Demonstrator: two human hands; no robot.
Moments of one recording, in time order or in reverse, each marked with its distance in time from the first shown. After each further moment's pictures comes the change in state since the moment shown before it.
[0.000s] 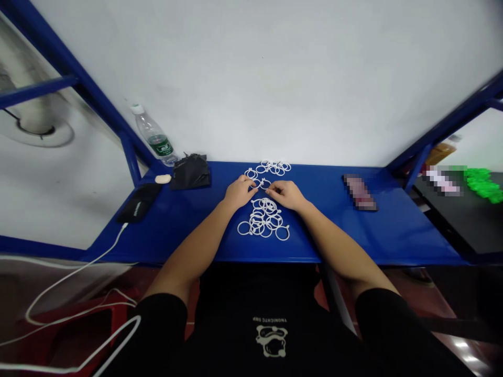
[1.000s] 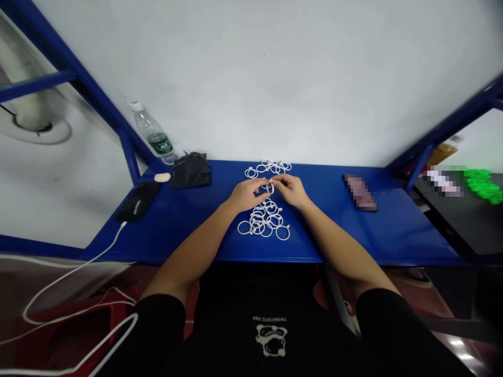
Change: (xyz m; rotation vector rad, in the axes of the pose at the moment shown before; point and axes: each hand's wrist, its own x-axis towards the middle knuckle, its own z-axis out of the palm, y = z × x) left_hand -0.011 0.037 -0.011 -0.166 0.064 0.276; right_hand 0.002 0.006 0.002 0.310 0.226 0.059
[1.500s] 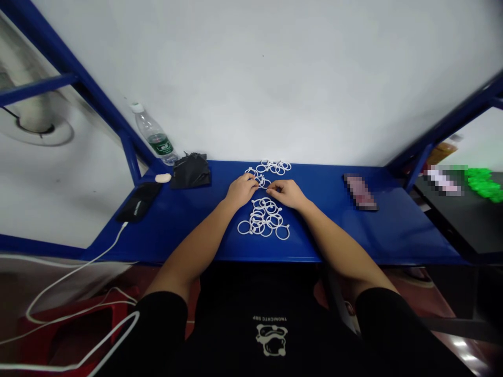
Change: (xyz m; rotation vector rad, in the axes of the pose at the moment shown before) left_hand 0.005 -0.031 0.004 0.236 -0.093 -0.163; right_hand -0.001 -0.006 -0.002 -0.309 -0.238 0.006
